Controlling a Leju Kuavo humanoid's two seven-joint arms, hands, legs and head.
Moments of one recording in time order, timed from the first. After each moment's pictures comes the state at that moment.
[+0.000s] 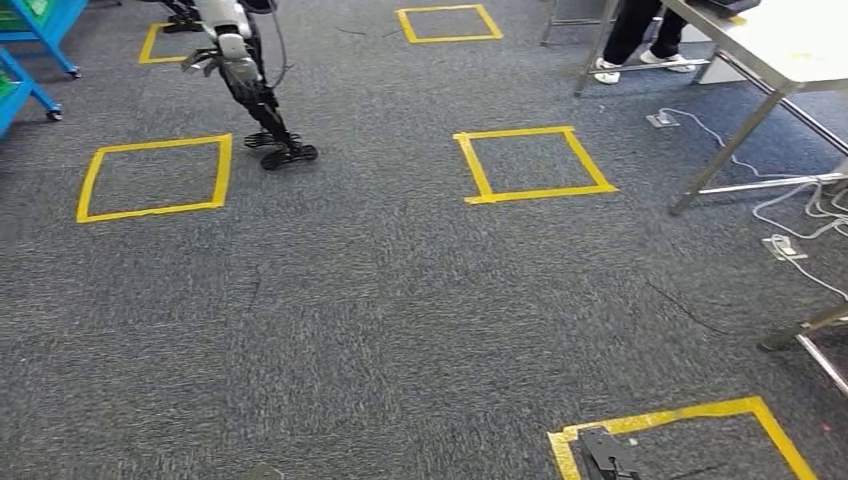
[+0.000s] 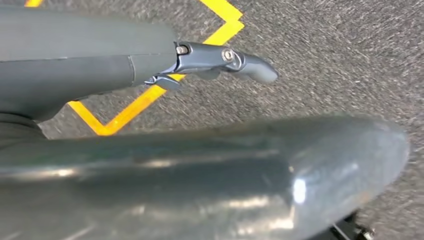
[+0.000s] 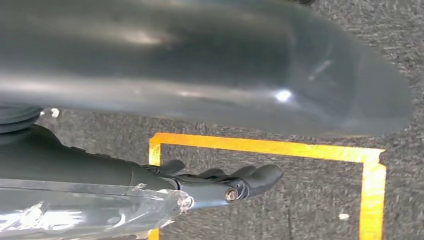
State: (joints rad) left arm -0.02 -0.12 0.50 -0.20 -0.93 0.03 -0.18; right arm -0.03 0.13 -0.69 -0.18 0.91 -0.01 -0.07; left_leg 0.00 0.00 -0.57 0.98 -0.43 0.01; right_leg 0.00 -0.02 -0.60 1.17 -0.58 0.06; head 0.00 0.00
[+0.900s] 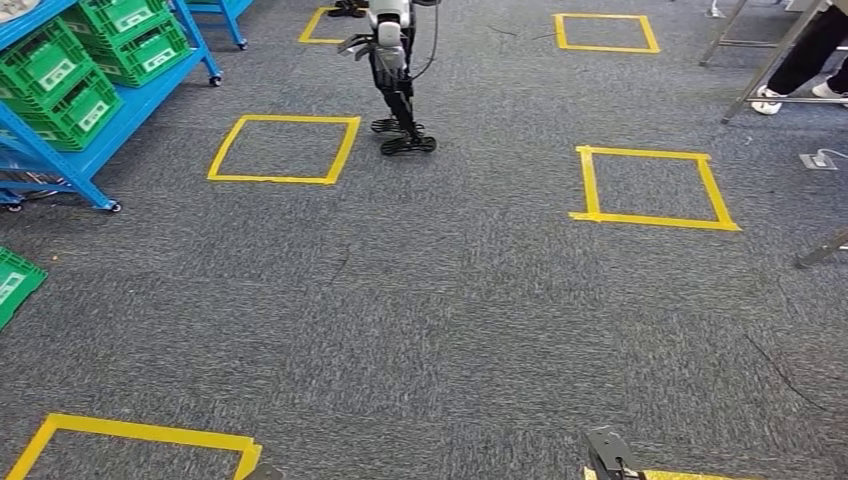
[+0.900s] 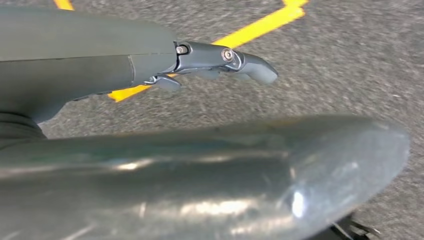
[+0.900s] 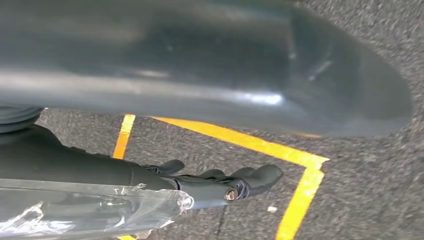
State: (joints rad) left arm -0.02 -0.12 0.50 -0.20 -0.95 0.02 -0.18; right arm -0.03 0.13 -0.70 -0.18 0.92 -0.01 -0.07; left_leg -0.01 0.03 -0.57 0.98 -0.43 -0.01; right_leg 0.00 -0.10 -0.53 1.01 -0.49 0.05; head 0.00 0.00
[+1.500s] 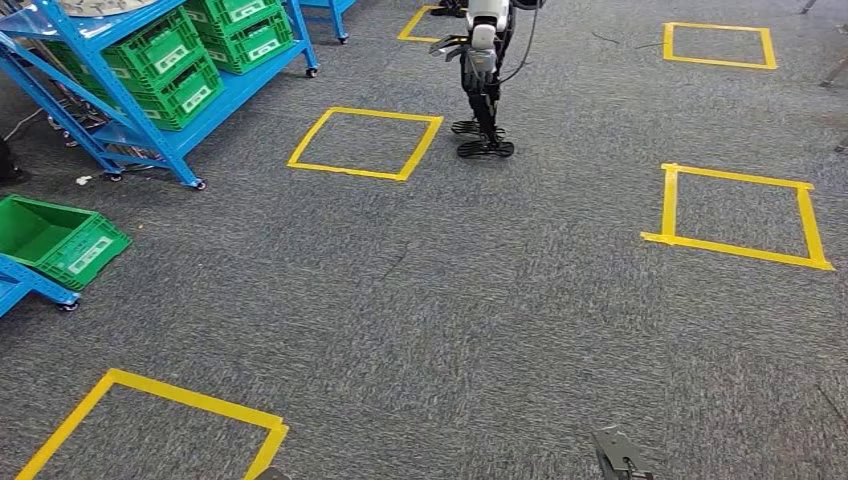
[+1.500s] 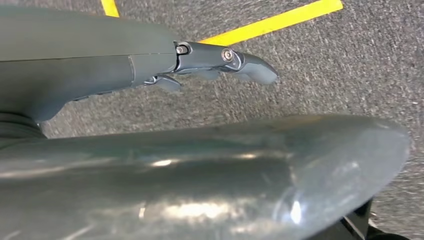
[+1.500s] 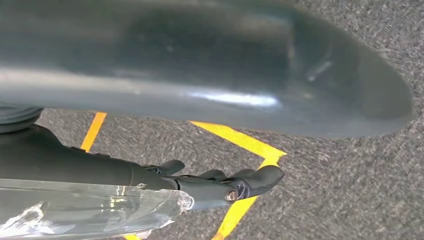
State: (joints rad) left arm -0.02 -0.12 0.50 -0.20 -0.95 0.02 -0.18; right arm -0.03 0.13 -0.71 -0.18 0.93 -0.01 -0.07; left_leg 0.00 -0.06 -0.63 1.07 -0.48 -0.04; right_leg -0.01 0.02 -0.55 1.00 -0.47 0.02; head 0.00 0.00
